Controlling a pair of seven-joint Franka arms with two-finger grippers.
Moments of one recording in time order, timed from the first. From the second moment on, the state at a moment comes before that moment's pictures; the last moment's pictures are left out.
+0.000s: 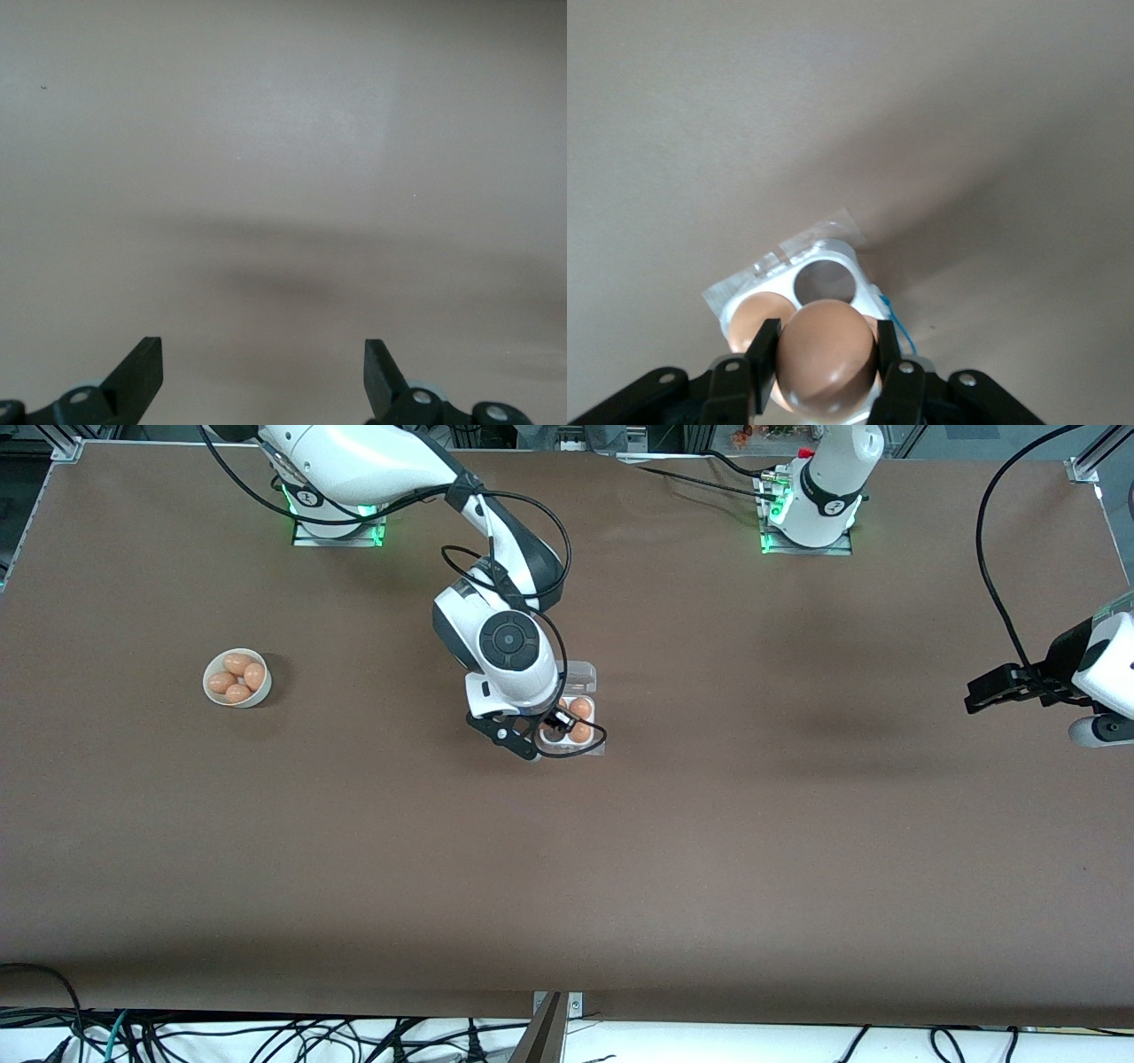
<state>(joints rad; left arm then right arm) 0.00 0.15 0.04 -1.54 0.01 1.64 -0.10 0.59 0.72 0.17 -1.43 -0.01 2.13 1.28</state>
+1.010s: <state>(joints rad) 0.00 0.15 0.04 -1.54 0.01 1.64 -0.10 0.61 0.78 0.17 -1.43 -0.01 2.18 1.28</state>
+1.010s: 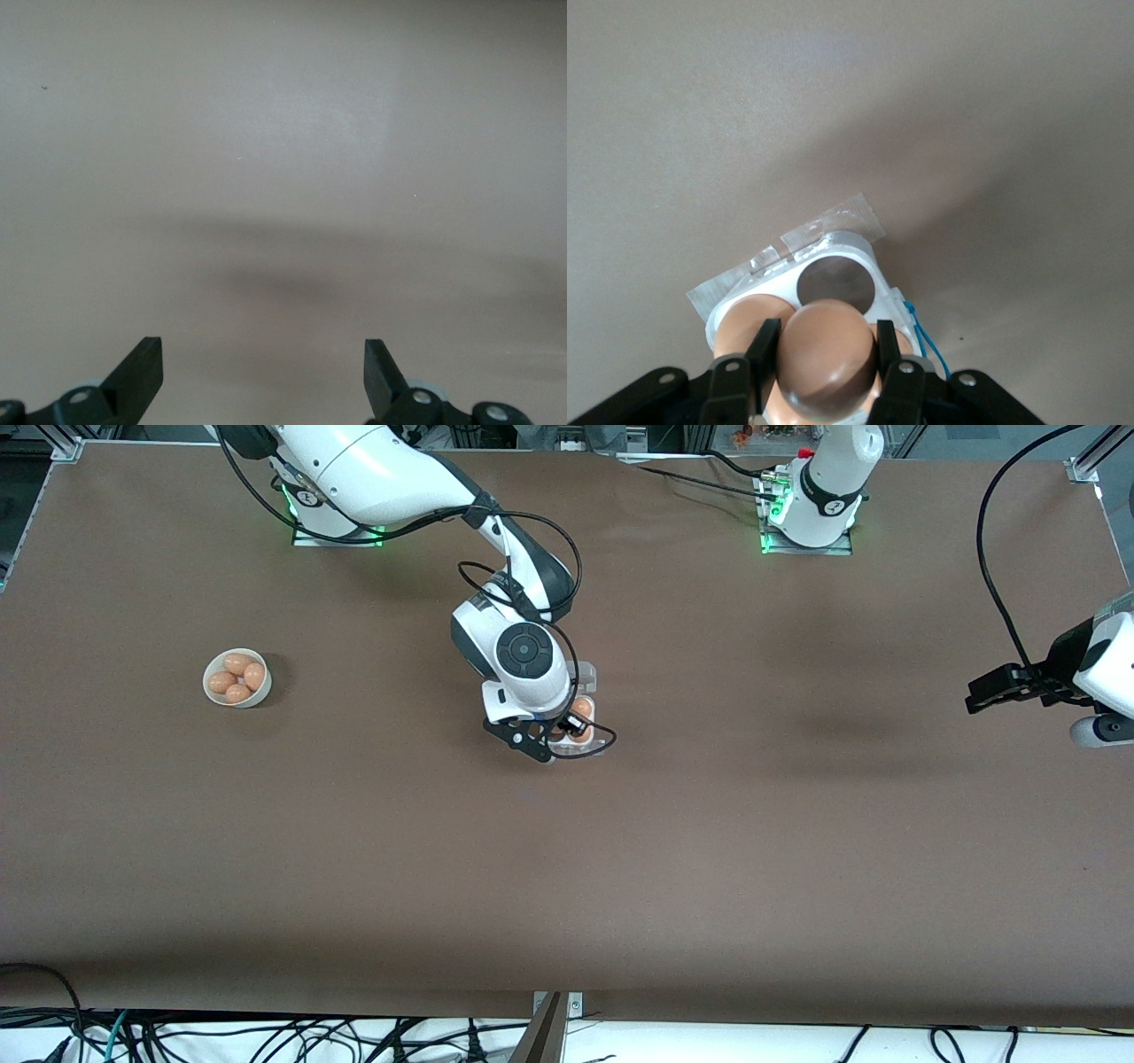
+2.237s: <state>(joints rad) 0.00 0.15 0.04 -1.53 0.01 1.64 -0.10 0.62 0.79 0.17 -1.43 -0.01 2.18 1.28</state>
